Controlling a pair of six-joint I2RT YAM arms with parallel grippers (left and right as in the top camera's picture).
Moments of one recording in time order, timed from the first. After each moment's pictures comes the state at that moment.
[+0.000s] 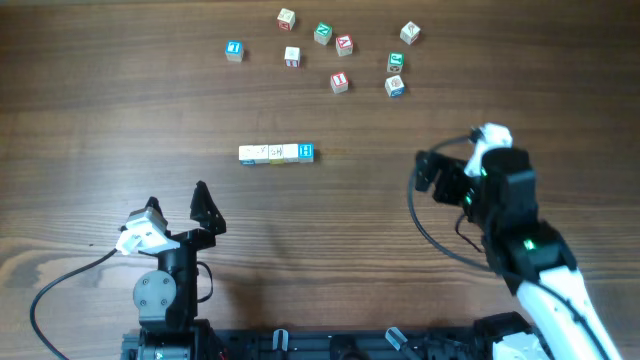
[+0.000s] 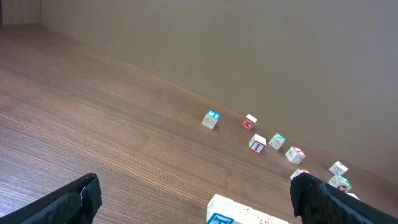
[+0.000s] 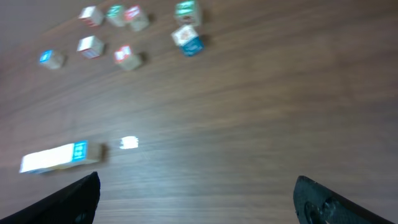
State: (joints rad) left arm 0.01 0.01 0.01 -0.06 -0.11 -0.42; right arm 0.21 0.95 0.61 -0.35 -0.04 0.46
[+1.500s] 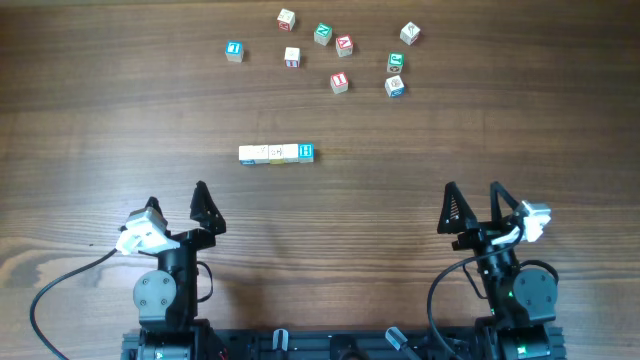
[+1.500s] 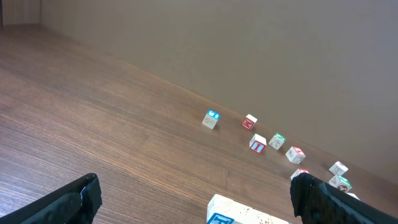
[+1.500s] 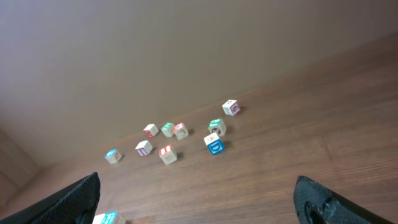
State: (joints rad) left arm 0.01 0.01 0.01 -0.06 -0.11 -0.42; right arm 0.11 0.02 0.01 0.00 -0.04 0.46
